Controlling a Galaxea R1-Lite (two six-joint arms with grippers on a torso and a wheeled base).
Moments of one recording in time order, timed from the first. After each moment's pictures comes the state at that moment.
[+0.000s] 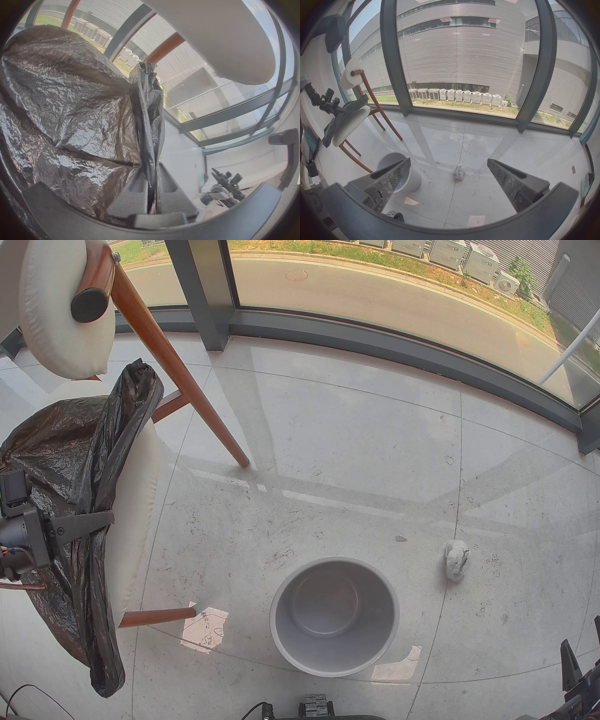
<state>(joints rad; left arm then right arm) 0.10 1.14 -0.64 -0.26 -0.94 -0.33 0.00 0.02 -0.02 0.00 0.01 0.02</state>
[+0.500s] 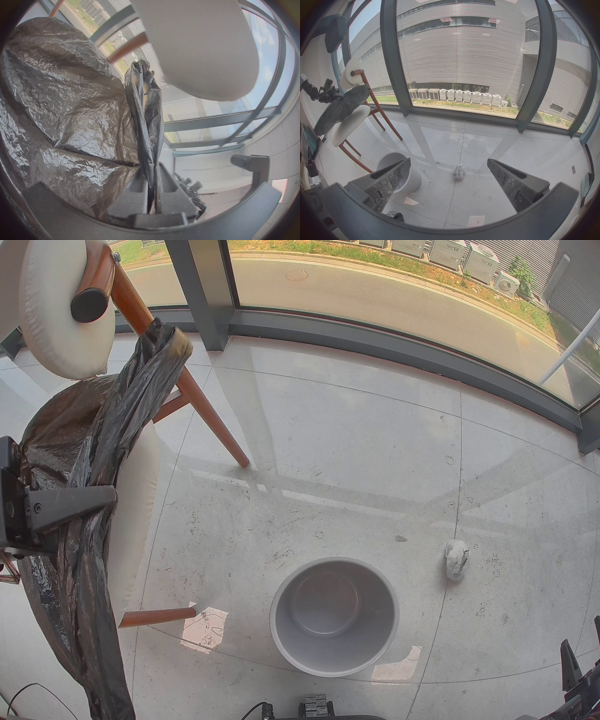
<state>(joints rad) -0.16 1.06 -0.76 -0.26 -0.96 -0.70 0.00 0.02 -0.02 0.00 0.01 0.02</state>
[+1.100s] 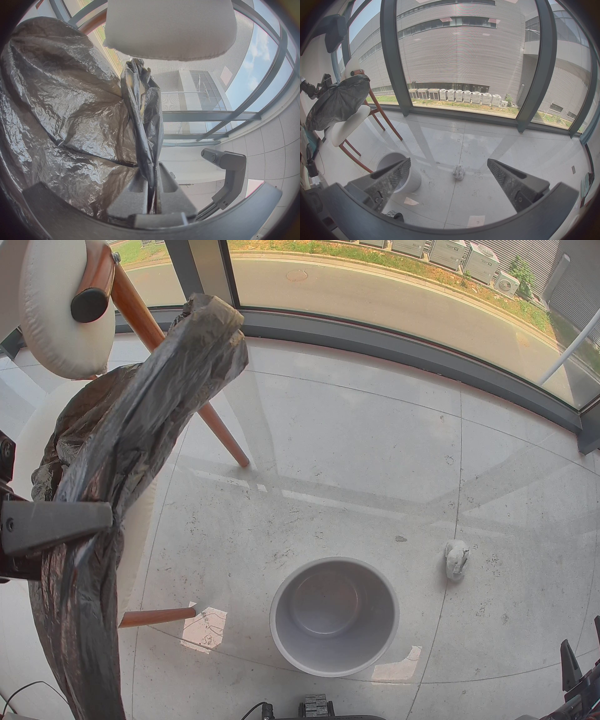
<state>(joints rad) -0.35 1.02 -0.72 -0.36 -0.95 -0.85 0.00 0.02 -0.02 0.00 0.01 0.02</state>
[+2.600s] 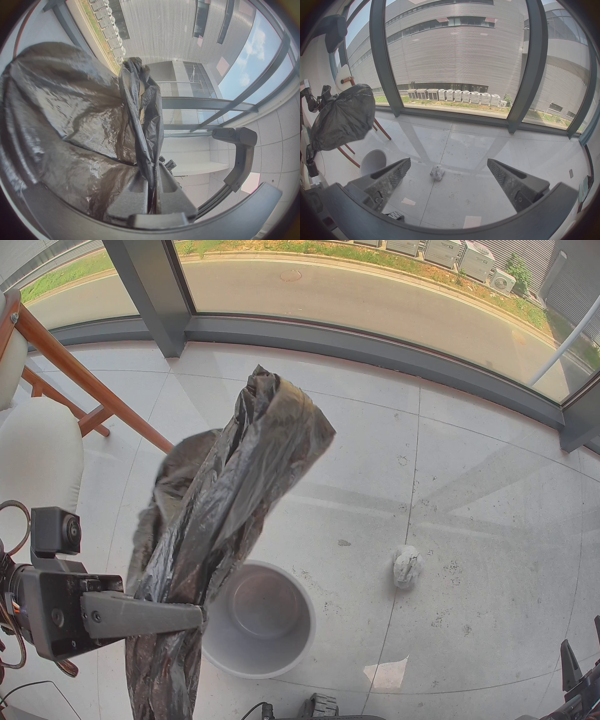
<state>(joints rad) -0.48 1.16 -0.42 -0.78 -0.95 -0.86 0.00 0.02 -0.02 0.00 0.01 0.02</state>
